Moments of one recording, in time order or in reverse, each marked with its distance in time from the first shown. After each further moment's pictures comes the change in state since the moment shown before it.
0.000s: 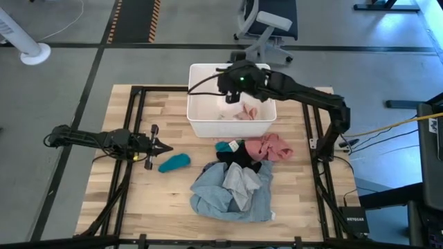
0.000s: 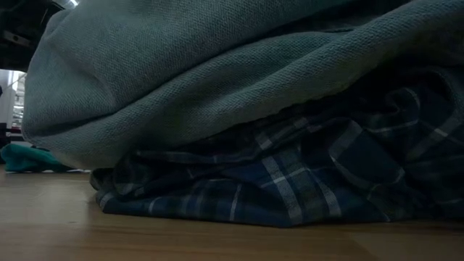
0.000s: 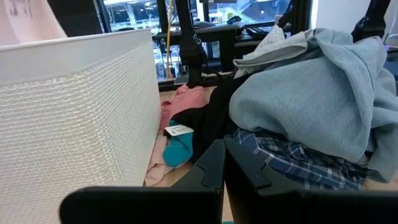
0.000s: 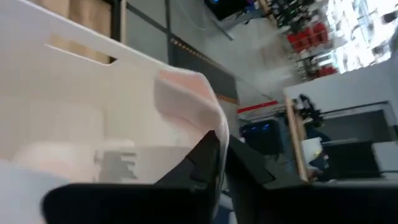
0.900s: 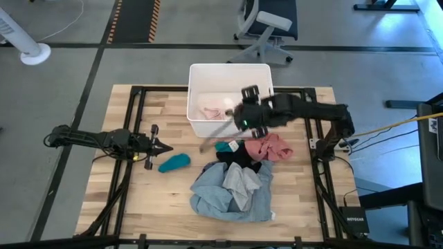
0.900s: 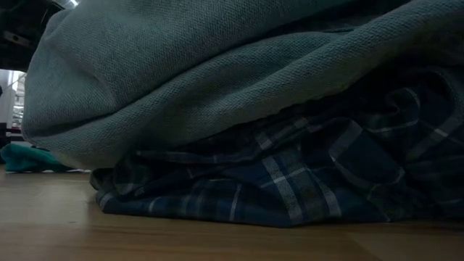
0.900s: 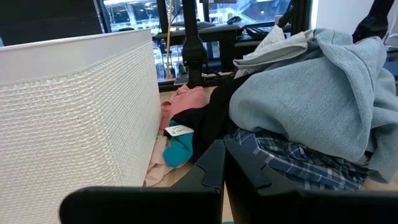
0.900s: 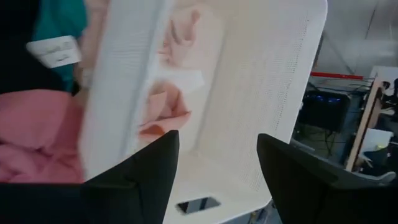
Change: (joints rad) left arm 0.000 0.000 0.000 0.000 0.000 0.000; right arm 0.303 -0.022 0.079 -0.793 0.064 0.343
